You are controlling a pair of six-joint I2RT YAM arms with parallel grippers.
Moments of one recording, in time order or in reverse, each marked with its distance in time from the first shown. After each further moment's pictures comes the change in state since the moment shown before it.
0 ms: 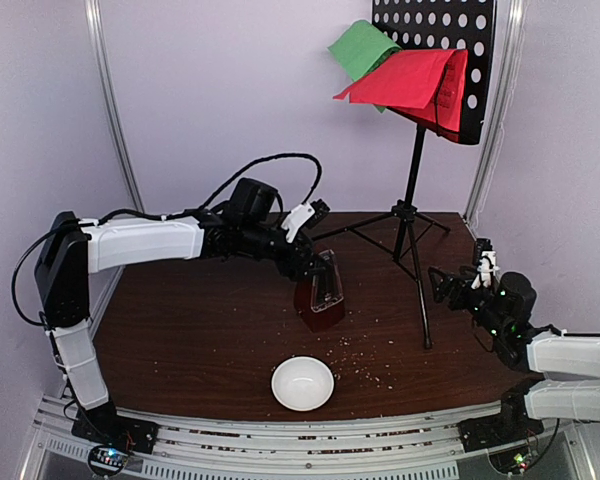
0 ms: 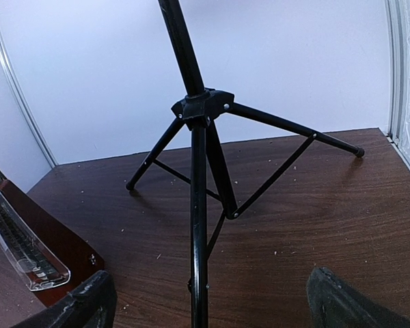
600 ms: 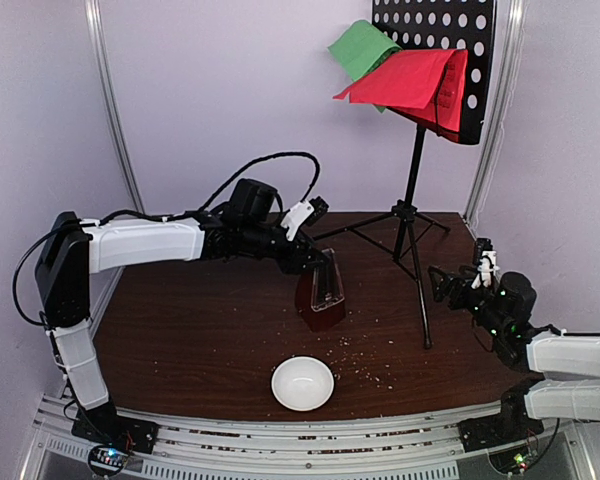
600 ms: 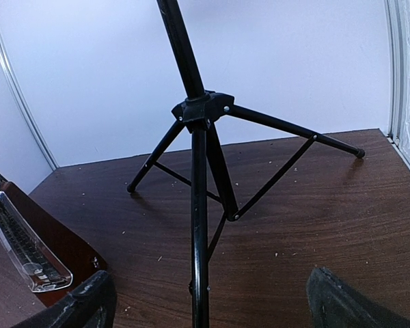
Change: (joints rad) left arm 0.000 0.003 -0.013 0.051 -0.042 -0.031; right arm -0.001 0.005 0.000 0.011 -0.001 0.007
